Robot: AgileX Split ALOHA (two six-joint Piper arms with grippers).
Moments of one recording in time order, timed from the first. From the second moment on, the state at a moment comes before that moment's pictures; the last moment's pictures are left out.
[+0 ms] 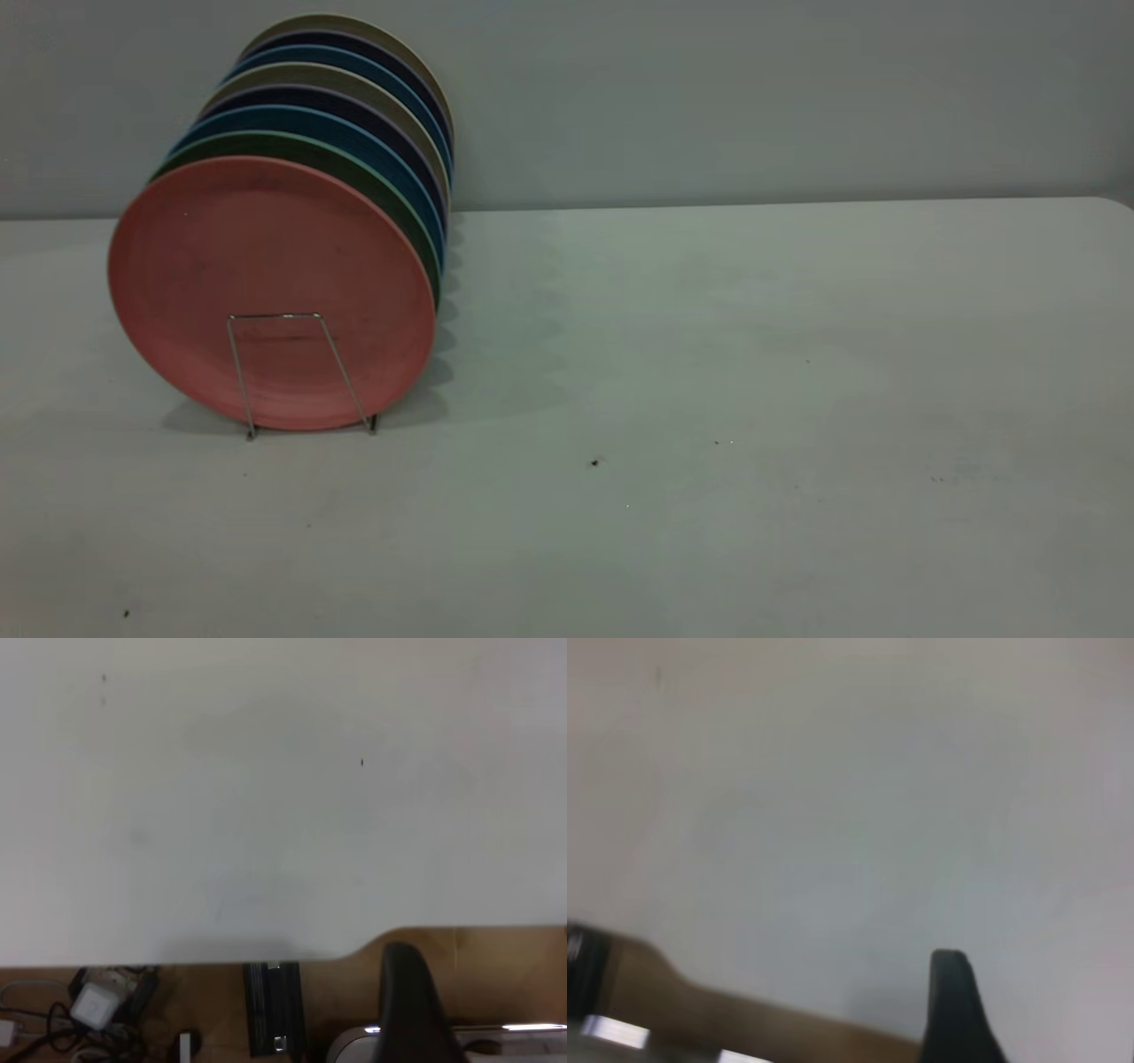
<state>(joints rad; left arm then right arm) 0.11 0.41 -0.59 -0.09 1.13 0.06 0.18 0.57 -0.89 0.01 1.24 -0.09</state>
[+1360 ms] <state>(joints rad) 0.11 -0.02 -0.49 -0.05 1.14 0.09 0.18 -0.02 -0.48 0.01 1.13 -0.09</state>
